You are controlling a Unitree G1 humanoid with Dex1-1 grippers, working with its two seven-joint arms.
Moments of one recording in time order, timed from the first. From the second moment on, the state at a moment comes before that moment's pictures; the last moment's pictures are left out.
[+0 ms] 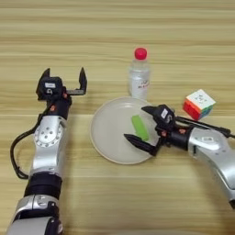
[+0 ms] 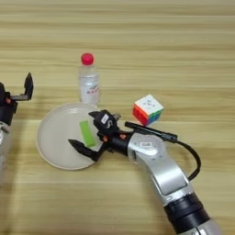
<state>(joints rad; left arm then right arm) -0.30 0.10 0.16 0.46 -0.11 -0.40 -0.11 -0.18 -0.27 0.34 -0.08 0.15 0.28 0.67</state>
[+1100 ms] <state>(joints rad) -0.30 0.10 0.15 0.46 -0.11 -0.40 -0.11 -0.26 -0.16 0.38 0.11 0.04 0.36 0.58</state>
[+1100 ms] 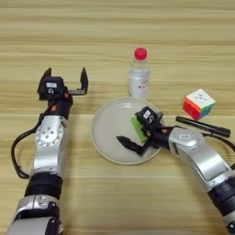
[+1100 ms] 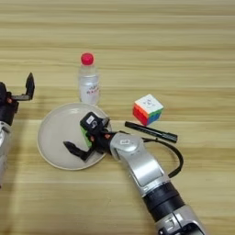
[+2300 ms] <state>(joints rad) -0.30 0.10 0.15 0.46 -0.11 -0.40 -0.11 0.00 -0.42 0.28 -0.17 0.11 0.38 0.73</state>
